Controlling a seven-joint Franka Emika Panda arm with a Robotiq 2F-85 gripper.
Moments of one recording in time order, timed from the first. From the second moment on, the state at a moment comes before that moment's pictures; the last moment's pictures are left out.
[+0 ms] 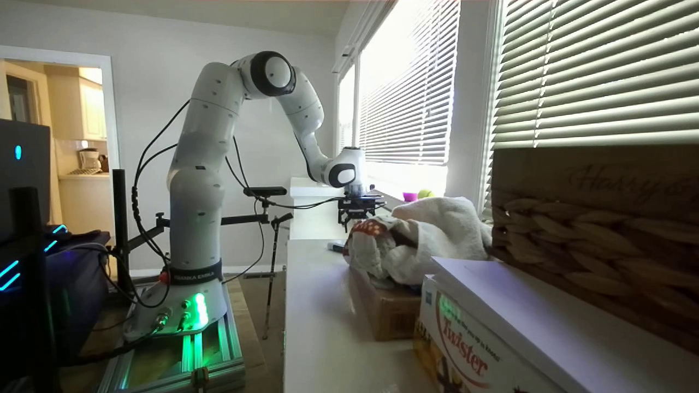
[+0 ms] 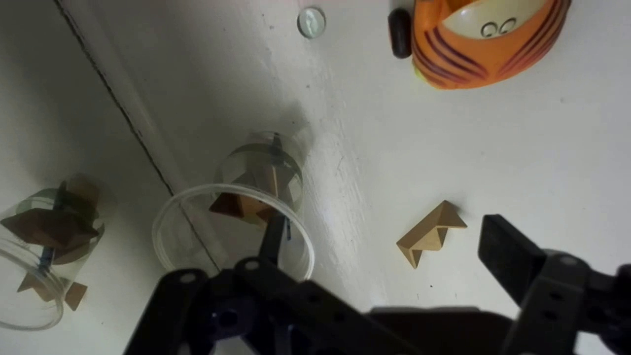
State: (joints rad) arm 0.13 0.25 0.17 -2.24 0.10 2.75 -0.82
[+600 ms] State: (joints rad) arm 0.12 0.34 0.19 -2.16 0.01 2.75 -0.83
